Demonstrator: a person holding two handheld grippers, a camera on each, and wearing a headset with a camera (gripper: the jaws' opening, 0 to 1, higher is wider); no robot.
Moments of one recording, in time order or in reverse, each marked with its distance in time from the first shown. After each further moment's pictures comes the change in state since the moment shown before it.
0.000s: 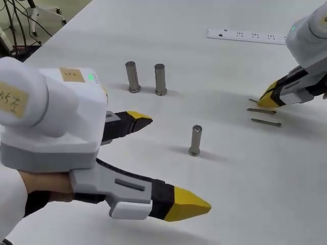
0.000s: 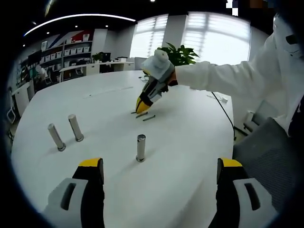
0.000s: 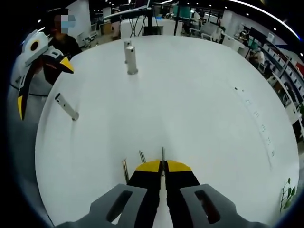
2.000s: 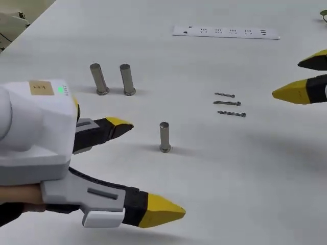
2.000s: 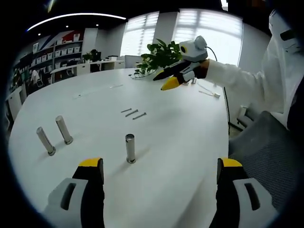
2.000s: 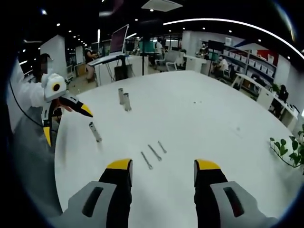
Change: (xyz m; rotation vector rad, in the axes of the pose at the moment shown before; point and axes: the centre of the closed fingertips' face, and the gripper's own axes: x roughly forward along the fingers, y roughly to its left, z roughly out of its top) left arm 0.012 -0.011 -0.003 0.040 0.021 -0.073; right arm -0.115 0.014 -0.021 0.270 -0.339 -0.195
